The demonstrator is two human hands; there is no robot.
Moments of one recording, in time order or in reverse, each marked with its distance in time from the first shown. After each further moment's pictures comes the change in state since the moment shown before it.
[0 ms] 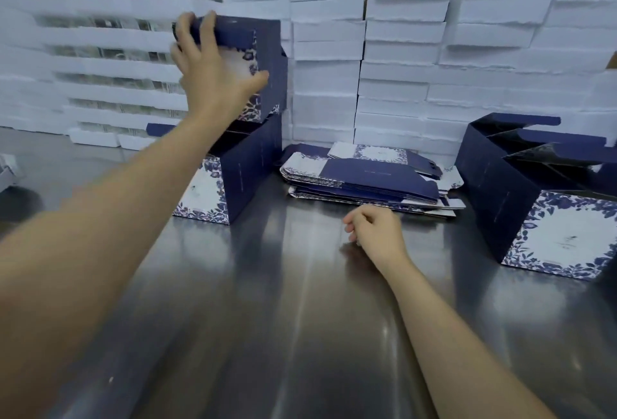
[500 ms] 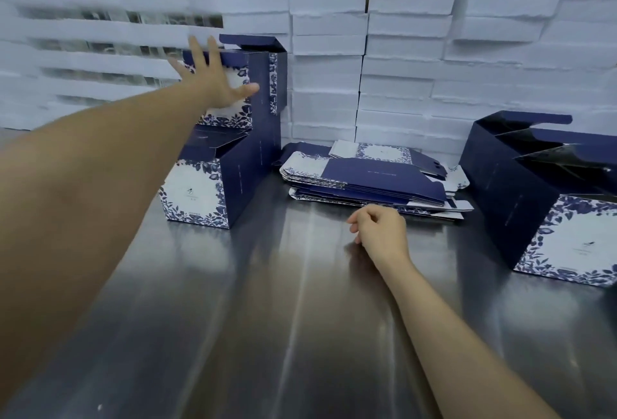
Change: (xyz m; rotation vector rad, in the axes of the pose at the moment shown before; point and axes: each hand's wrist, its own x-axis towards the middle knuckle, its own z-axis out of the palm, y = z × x) left_hand 0.054 -0.049 0.043 0.461 -0.597 -0.155; right_hand 0.012 0.006 0.009 -0.024 0.097 0.048
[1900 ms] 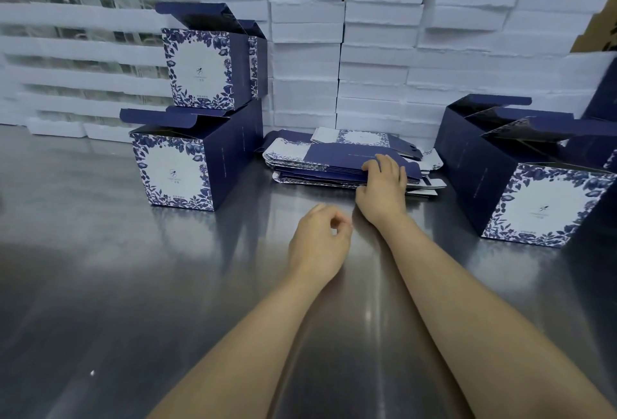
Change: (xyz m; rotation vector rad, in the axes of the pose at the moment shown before) left_hand -0.279 0.101 0.113 -0.847 -0.215 0.153; right_hand 0.042 0.015 -0.027 -0.756 0.091 -0.266
